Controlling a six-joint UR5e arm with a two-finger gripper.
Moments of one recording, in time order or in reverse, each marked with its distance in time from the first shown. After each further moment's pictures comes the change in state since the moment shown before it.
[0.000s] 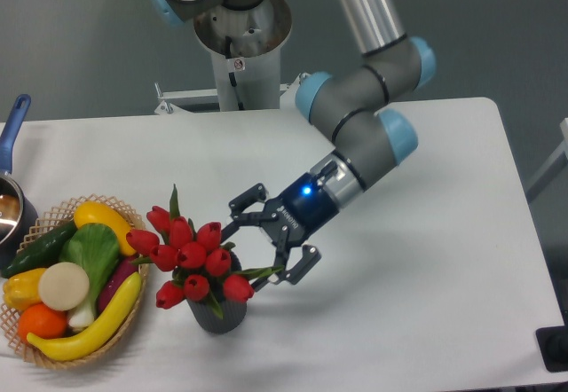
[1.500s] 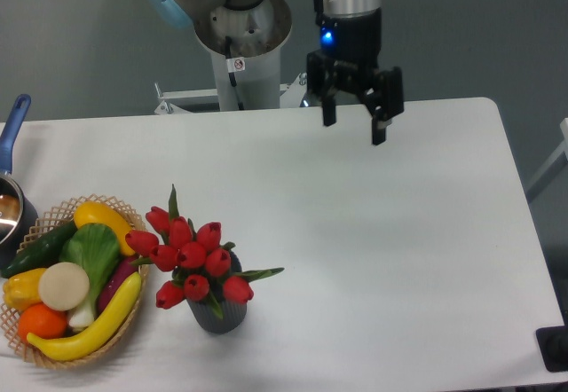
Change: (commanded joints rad) arm 0.057 0.439 -0.011 -0.209 0.964 0.005
